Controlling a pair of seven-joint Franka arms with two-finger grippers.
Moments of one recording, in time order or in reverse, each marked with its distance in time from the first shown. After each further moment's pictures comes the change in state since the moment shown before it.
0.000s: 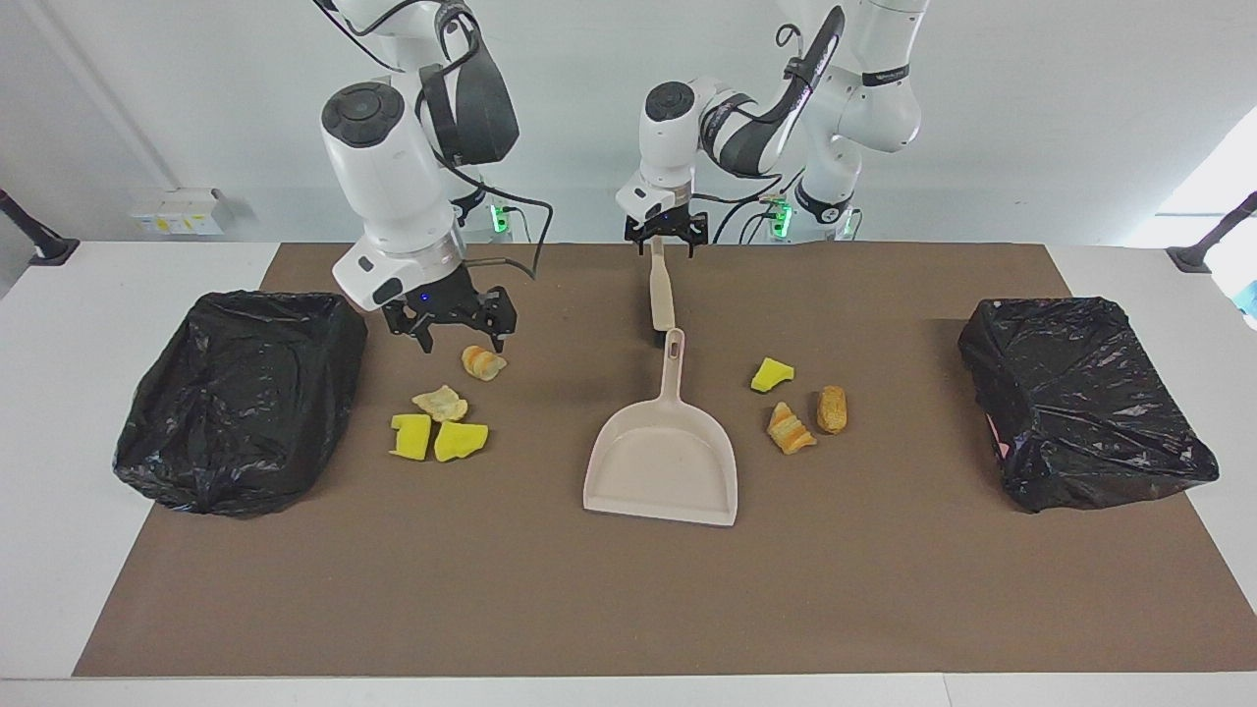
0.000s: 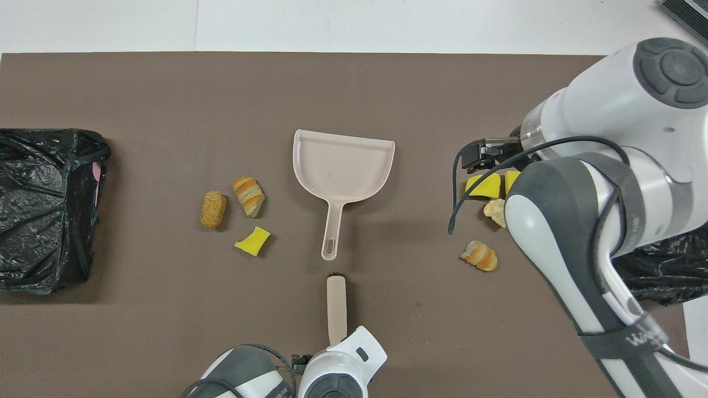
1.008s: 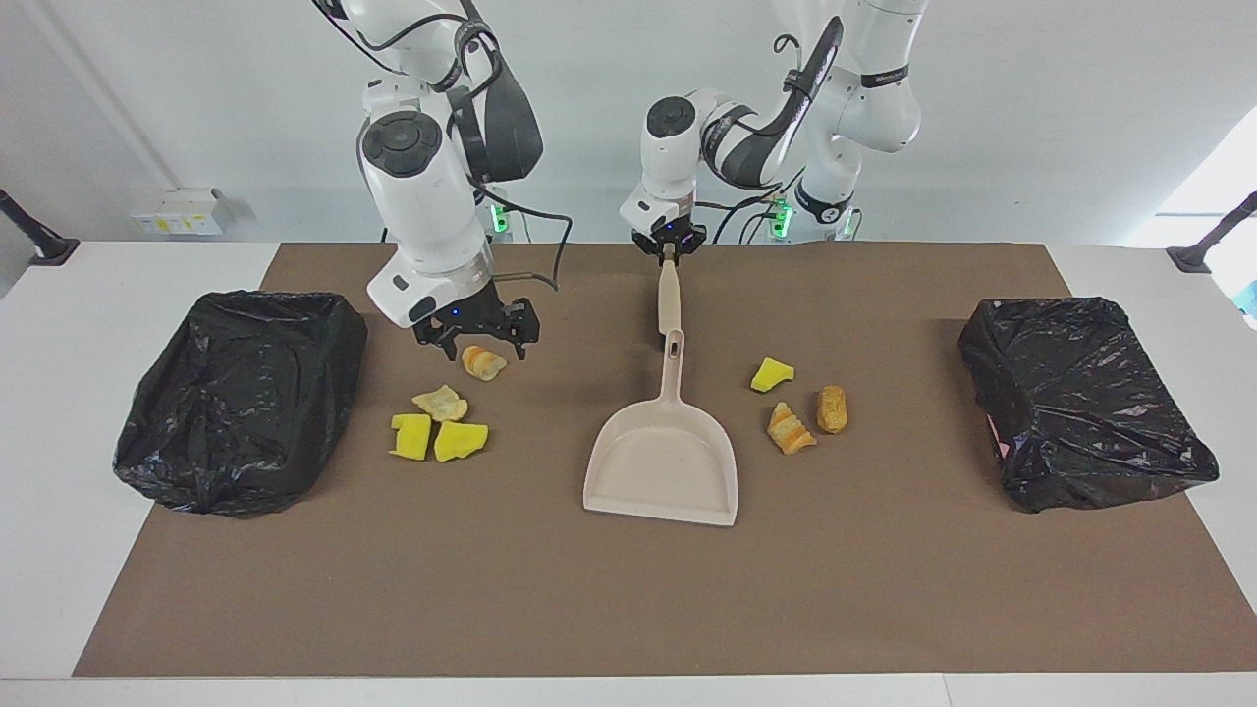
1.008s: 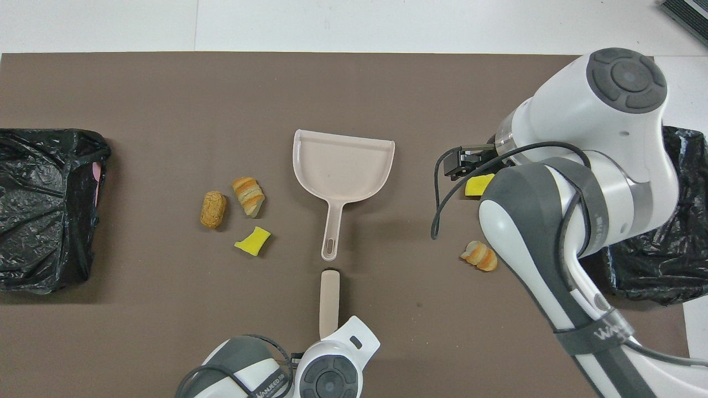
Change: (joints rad) left arm 0.015 0.031 0.026 0.006 -0.005 -0.021 -0.004; right arm 0.032 0.017 0.000 -0.011 0.001 0.000 0.008
